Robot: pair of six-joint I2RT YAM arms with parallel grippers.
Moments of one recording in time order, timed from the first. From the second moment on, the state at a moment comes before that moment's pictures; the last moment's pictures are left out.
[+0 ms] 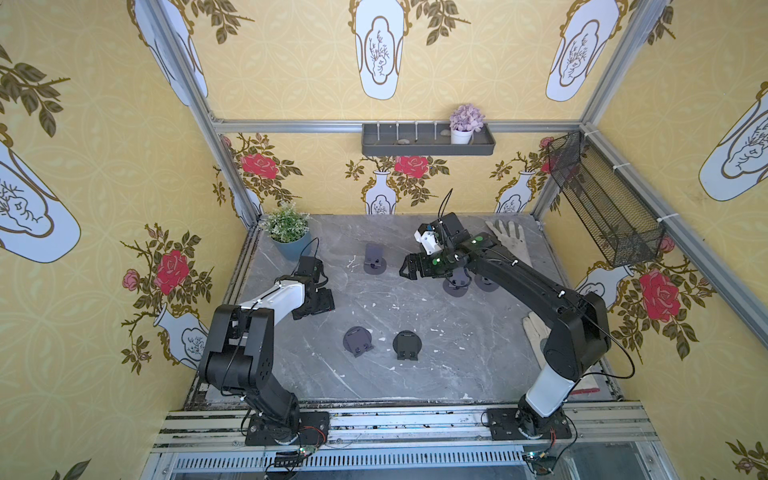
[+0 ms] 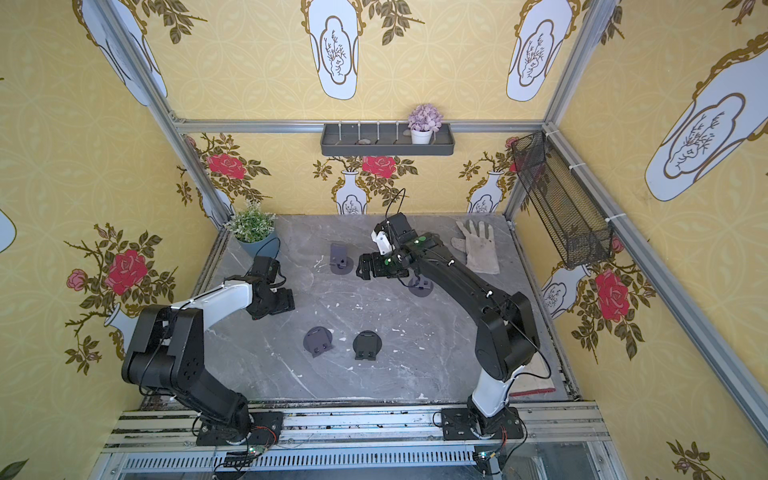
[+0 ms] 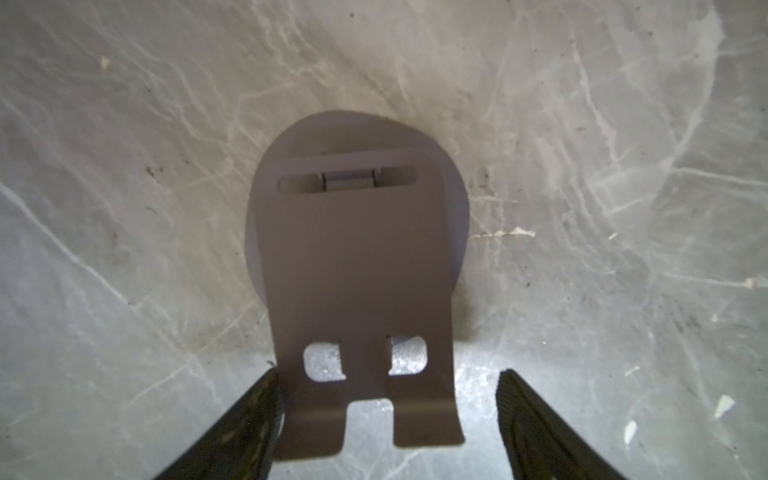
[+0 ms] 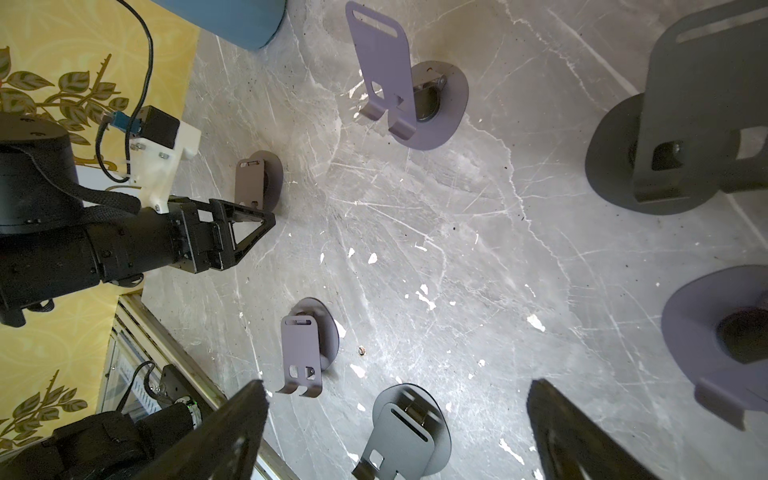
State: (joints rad) left arm -0.14 1.63 0.90 -0.54 -0.04 -0.38; right arm 0.65 1.73 1.53 -0.76 -0.33 0.35
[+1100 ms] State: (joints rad) left arm -0.14 1.31 0.80 -0.33 0.33 -0.30; right arm 0.65 1.82 1.63 -0.77 -0.44 0.38
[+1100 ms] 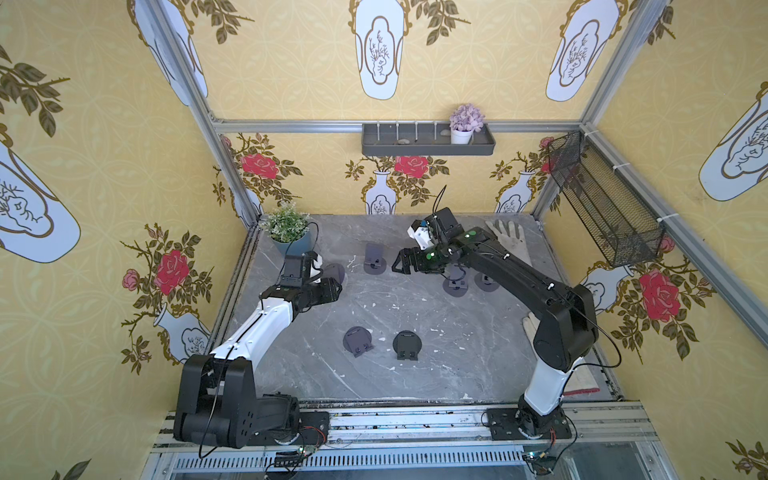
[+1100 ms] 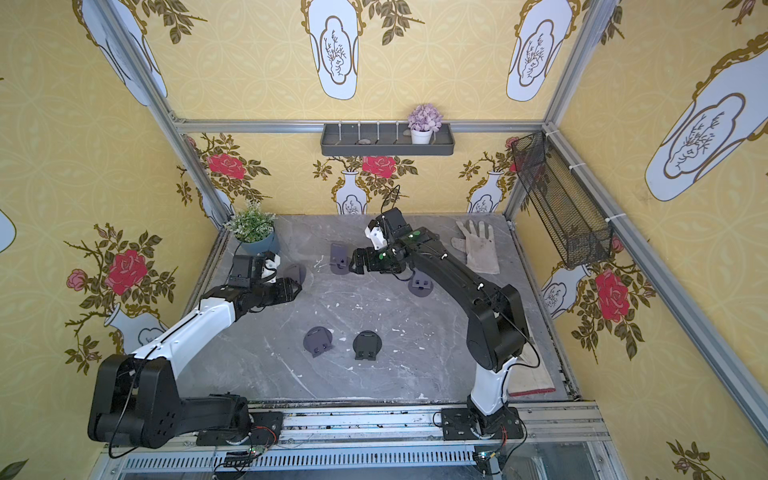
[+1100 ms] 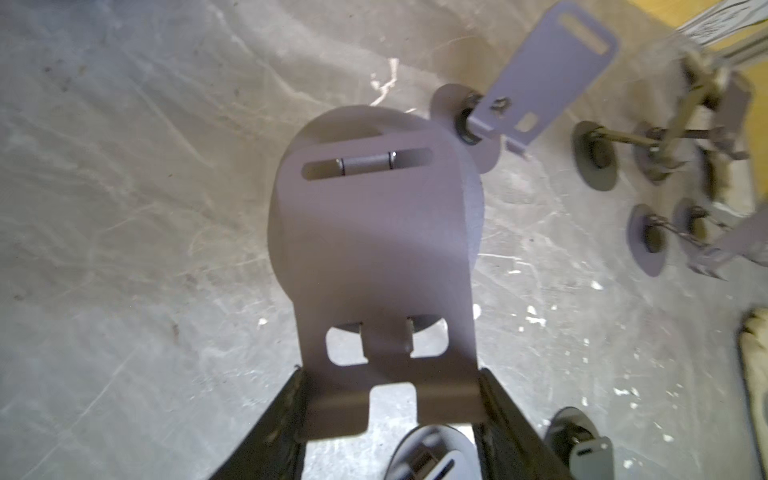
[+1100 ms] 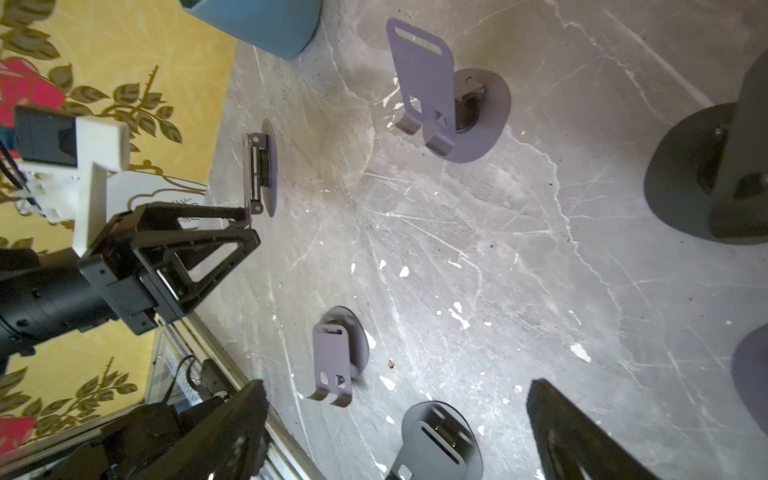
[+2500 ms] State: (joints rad) left arm -0.30 1.42 0.94 -0.13 0.50 -0.42; right arm 0.68 2.07 1.94 -0.76 -0.60 0.43
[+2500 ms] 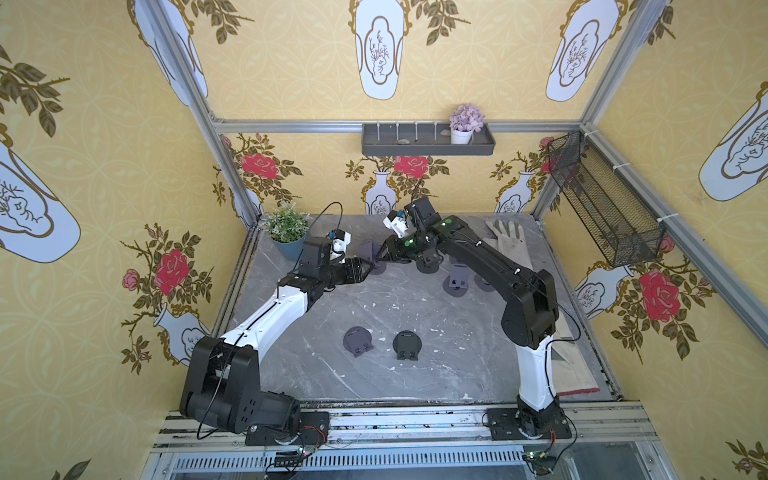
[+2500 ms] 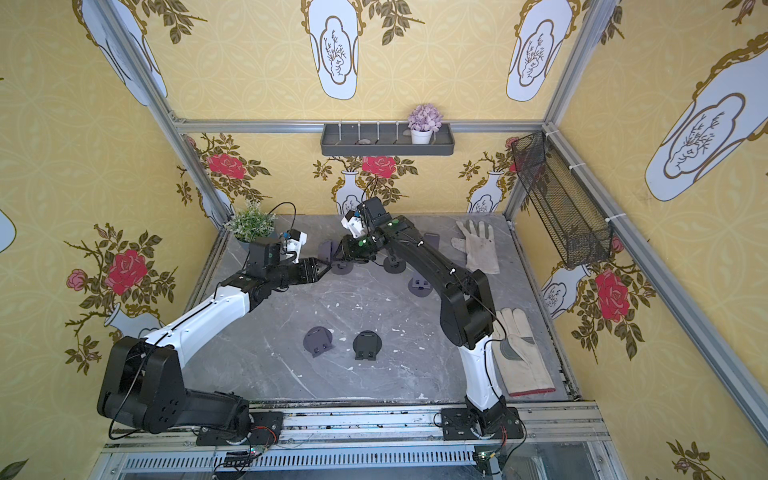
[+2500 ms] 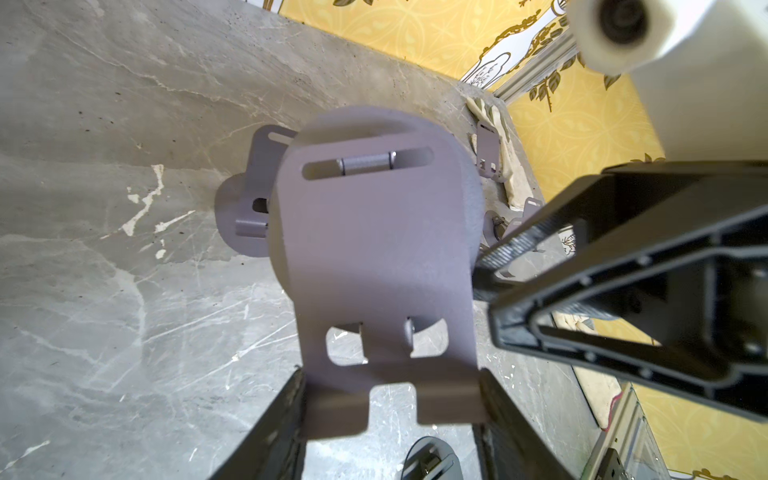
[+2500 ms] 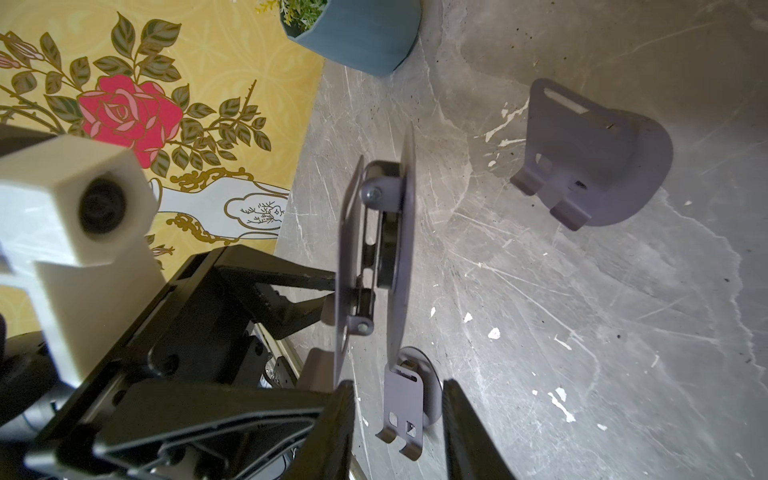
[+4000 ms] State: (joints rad) left arm -0.45 1.16 0.81 -0.16 0.52 -0.48; right arm 0.77 1.80 1.69 -0.85 -0.34 0.27
